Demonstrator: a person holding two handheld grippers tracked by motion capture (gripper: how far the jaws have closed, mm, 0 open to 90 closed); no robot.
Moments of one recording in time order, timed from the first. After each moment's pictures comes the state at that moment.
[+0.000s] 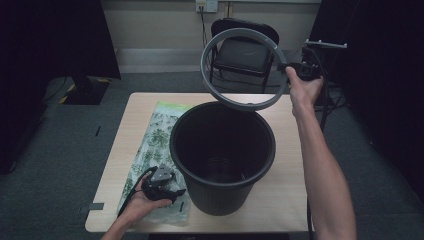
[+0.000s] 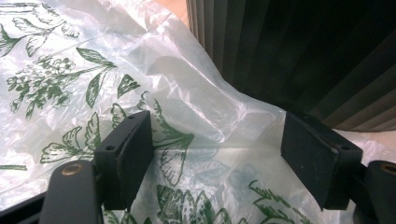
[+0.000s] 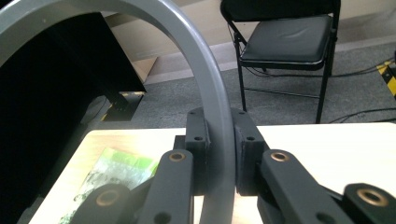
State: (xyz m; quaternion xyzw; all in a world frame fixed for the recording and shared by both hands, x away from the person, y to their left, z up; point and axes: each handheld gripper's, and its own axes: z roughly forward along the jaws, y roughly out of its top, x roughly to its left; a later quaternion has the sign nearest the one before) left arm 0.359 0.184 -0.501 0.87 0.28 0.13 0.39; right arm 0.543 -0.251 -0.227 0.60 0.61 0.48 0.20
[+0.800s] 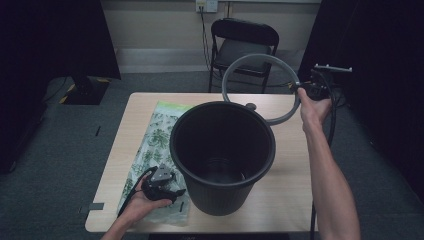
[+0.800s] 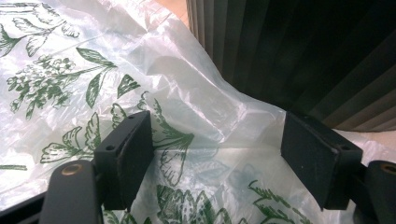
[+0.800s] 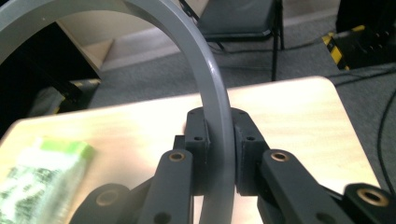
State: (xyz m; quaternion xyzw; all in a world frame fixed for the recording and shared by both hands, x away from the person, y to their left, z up) left arm 0.358 0.184 -0.501 0.87 0.28 0.13 0.39; right arm 0.543 -0.302 -0.297 0.65 0.60 0.41 0.22
